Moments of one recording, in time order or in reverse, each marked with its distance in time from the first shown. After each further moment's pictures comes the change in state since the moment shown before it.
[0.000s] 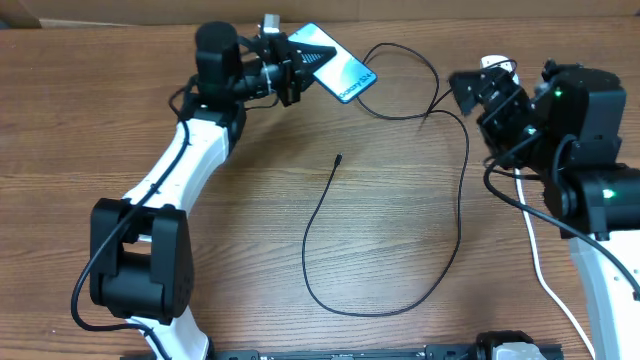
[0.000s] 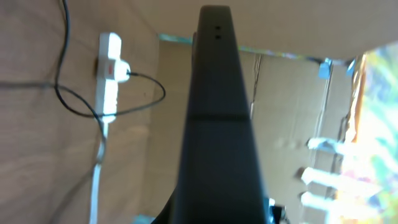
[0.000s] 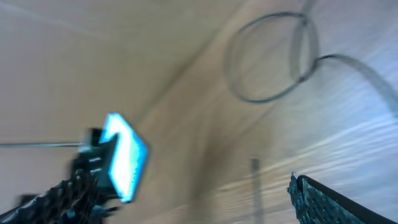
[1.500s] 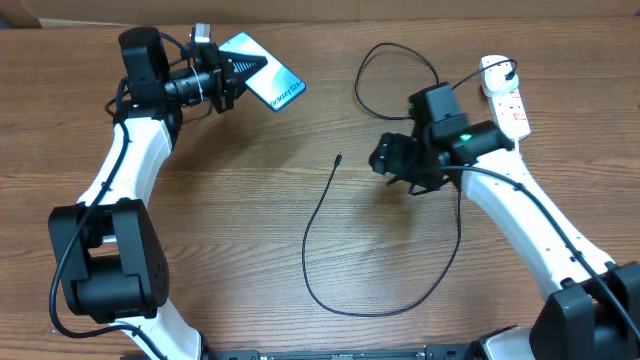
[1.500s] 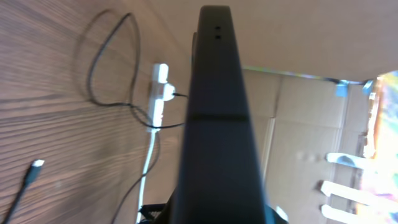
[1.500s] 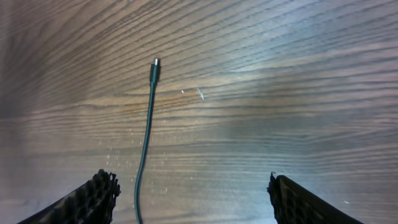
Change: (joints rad) left arm 0.247 0.000 0.000 -0.319 0.153 0.317; right arm 0.341 0.406 -0.092 -0.048 0.158 -0.250
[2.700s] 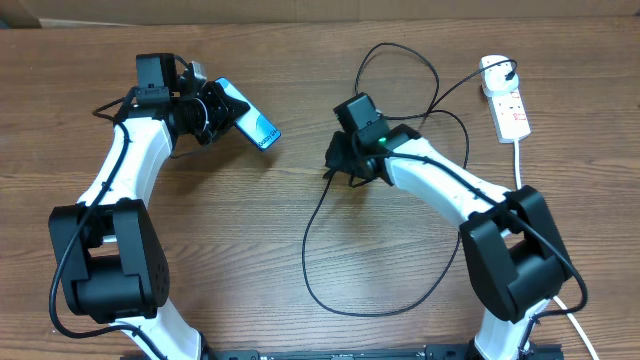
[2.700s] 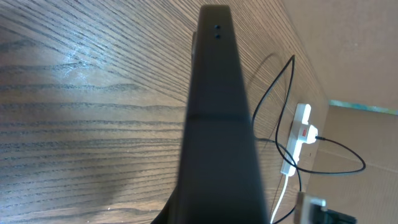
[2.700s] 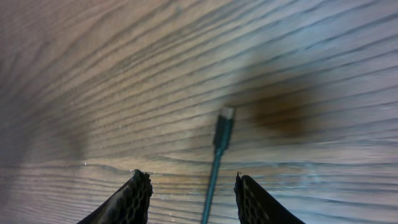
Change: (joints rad) left arm -0.001 0.000 0.000 -0.489 -0.493 0.506; right arm 0.177 0.339 0.072 0.349 0.082 0.182
